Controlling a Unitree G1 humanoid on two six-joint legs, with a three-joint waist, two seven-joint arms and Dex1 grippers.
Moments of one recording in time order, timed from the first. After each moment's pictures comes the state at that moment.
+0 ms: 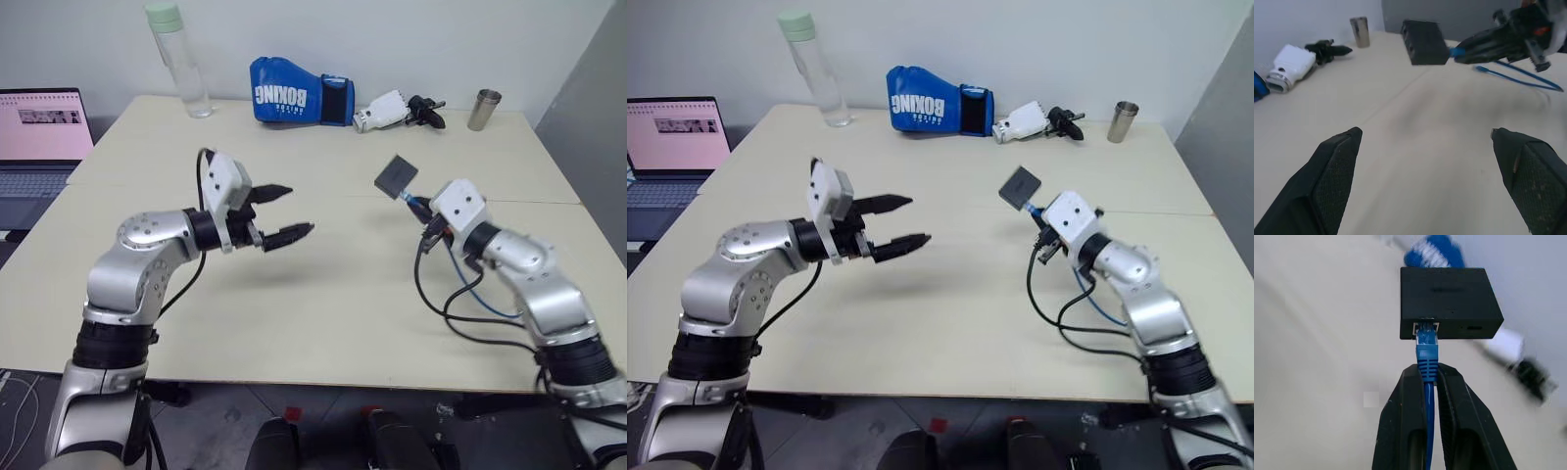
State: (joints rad) left arm -0.66 0.62 0.04 0.00 -0.51 0.55 -0.96; right arm -0.55 -0.71 0.16 -0.05 -0.01 0.04 0.61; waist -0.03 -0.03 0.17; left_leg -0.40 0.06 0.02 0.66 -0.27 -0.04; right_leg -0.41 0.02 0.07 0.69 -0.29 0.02
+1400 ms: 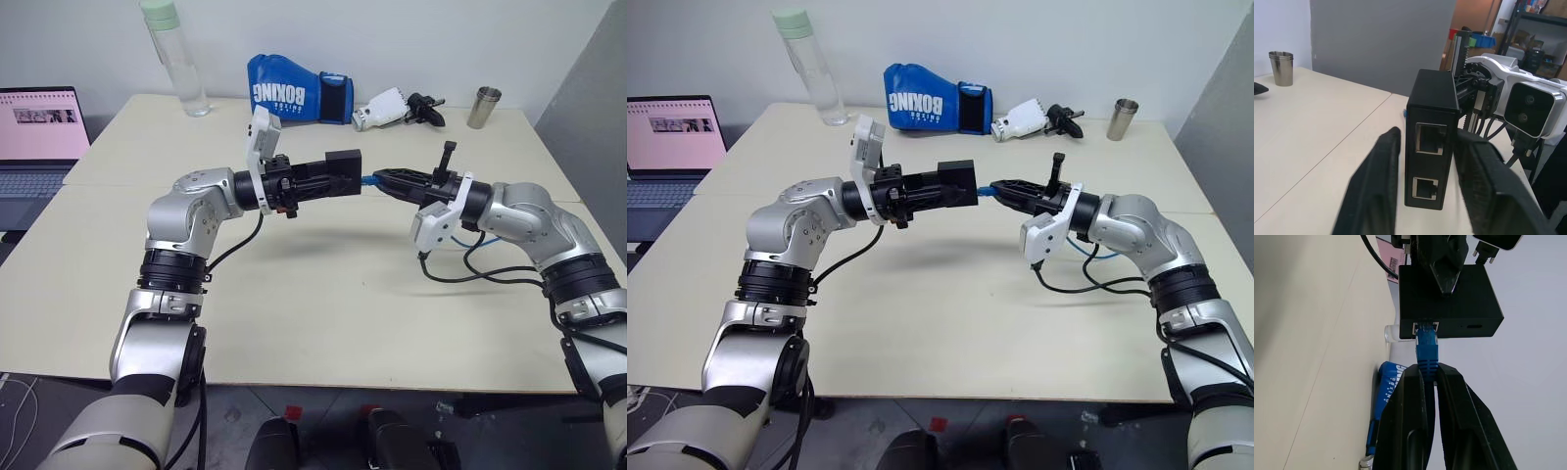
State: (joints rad) left arm -0.97 0.44 0.00 0.39 -0.51 0.54 -1.22; right arm -0.93 -0.68 0.29 0.54 -0.48 -0.97 0.39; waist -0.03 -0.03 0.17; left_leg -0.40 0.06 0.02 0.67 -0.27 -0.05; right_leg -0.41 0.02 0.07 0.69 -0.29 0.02
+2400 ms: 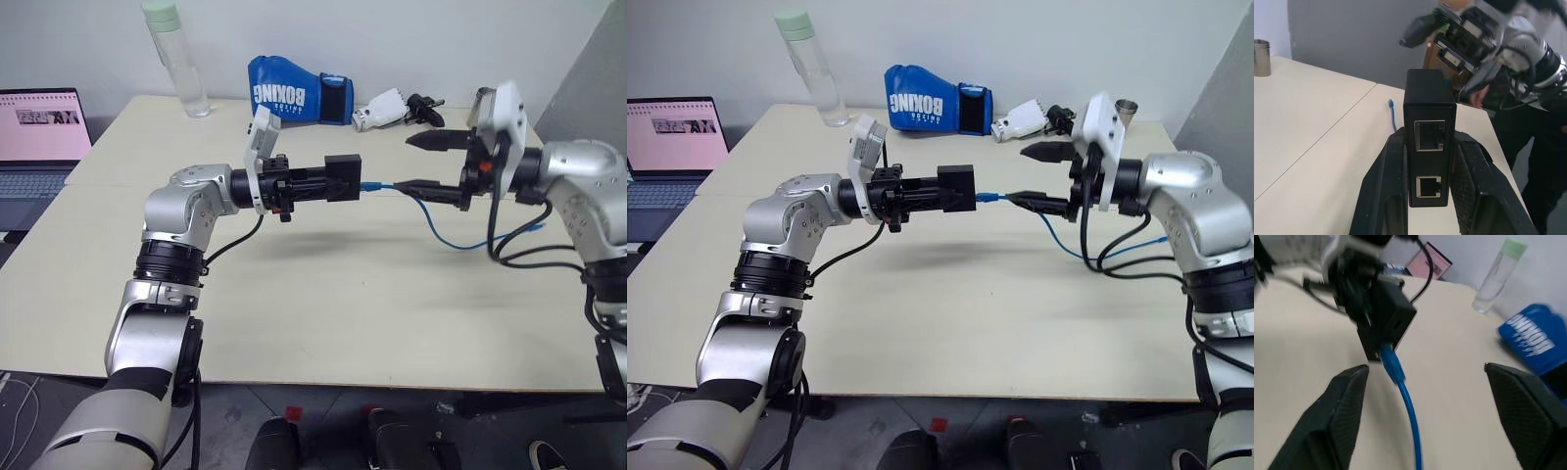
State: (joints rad) left arm -1.01 0.46 -0.02 0.46 -0.48 0.56 -1.34; right arm -0.96 -0.80 0.15 0.12 0.66 0.52 1.07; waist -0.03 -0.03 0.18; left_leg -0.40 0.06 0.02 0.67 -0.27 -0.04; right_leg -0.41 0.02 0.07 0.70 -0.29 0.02
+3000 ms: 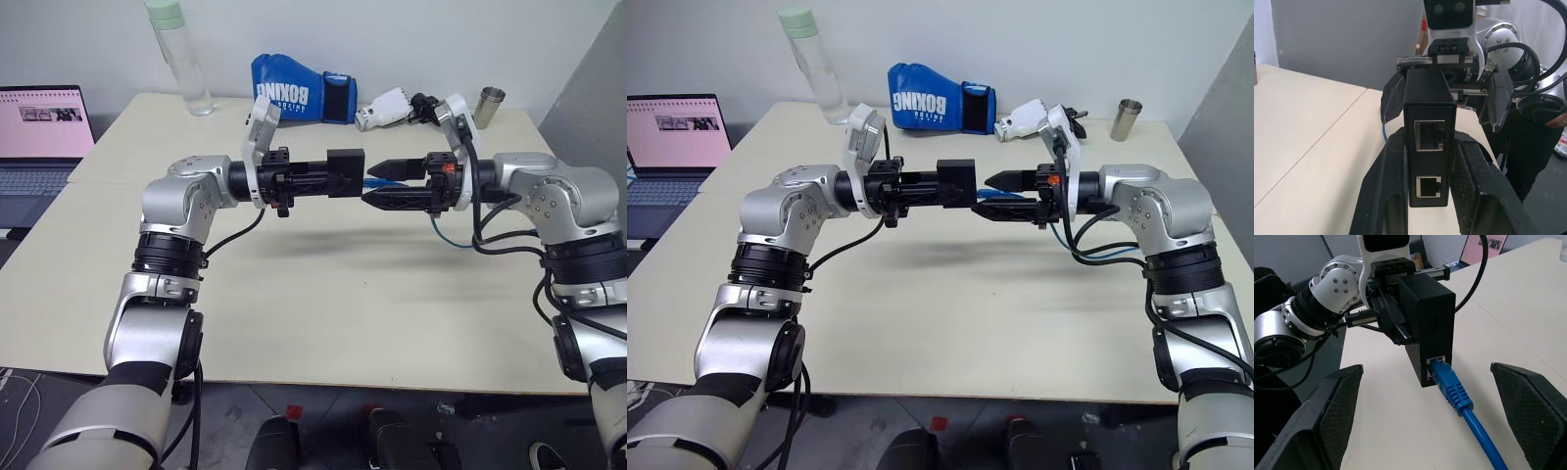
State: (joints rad) left arm -1.05 0.47 -0.01 0.48 -0.48 0.56 -1.39; right arm -1.04 -0.62 0.14 0.24 0.67 0.84 1.14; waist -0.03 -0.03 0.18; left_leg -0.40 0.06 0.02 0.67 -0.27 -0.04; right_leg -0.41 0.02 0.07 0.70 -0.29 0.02
